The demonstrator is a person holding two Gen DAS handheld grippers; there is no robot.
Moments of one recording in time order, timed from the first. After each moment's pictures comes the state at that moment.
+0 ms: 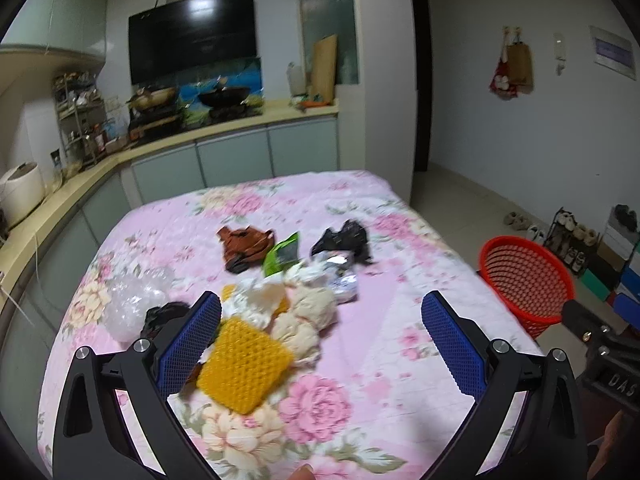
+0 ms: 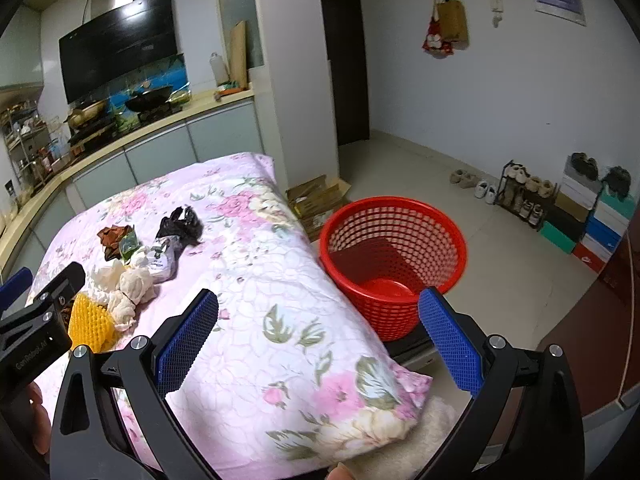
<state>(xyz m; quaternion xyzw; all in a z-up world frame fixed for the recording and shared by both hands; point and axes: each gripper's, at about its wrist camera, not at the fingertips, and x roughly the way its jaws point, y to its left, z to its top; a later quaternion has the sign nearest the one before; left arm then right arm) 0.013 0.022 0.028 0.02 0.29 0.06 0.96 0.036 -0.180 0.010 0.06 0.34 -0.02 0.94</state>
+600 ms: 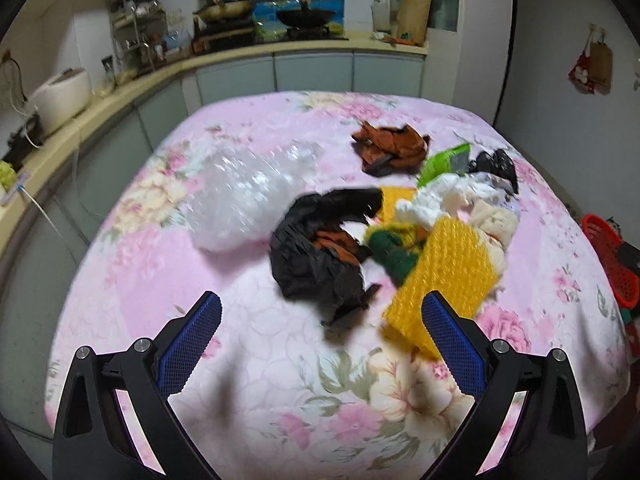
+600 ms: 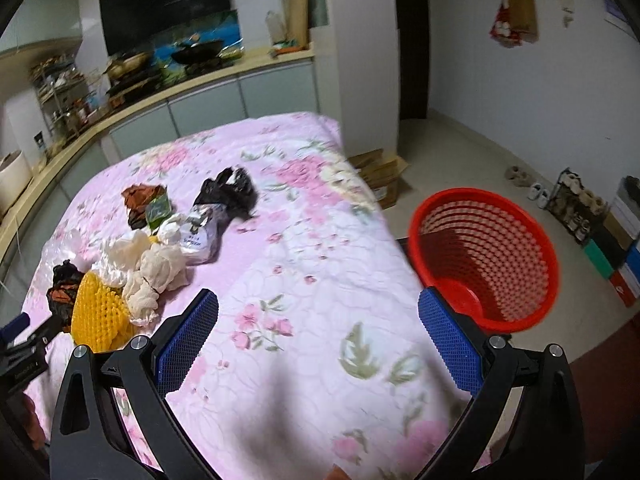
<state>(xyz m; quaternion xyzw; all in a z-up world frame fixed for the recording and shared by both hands) -0.003 0.161 -0.036 -0.05 0.39 0.14 0.91 0.103 -0.119 -0.024 0.03 0.39 0.09 0.92</state>
